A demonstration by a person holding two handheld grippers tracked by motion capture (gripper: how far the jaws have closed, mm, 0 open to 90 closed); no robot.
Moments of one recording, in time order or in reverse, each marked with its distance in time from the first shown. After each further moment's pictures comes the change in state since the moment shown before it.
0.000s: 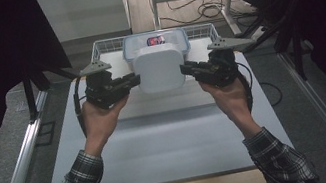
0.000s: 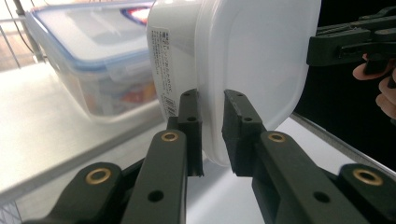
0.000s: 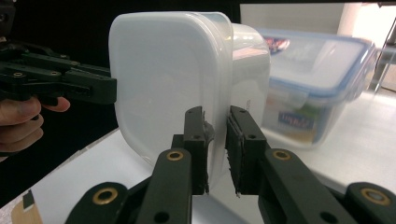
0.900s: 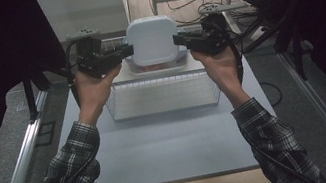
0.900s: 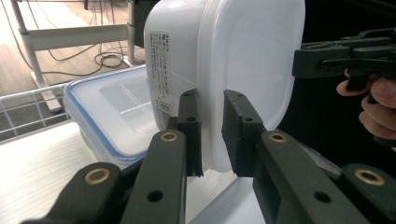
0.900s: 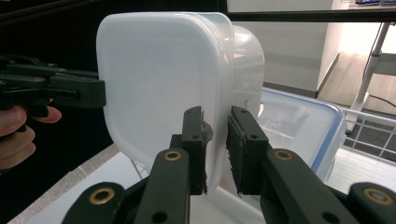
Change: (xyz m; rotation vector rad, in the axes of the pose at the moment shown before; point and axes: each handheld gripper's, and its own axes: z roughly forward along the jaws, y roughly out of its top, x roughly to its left) left arm 0.033 0.057 0.009 -0.057 -0.021 -0.035; right arm -0.023 0.060 0.026 -0.024 -0.029 0.034
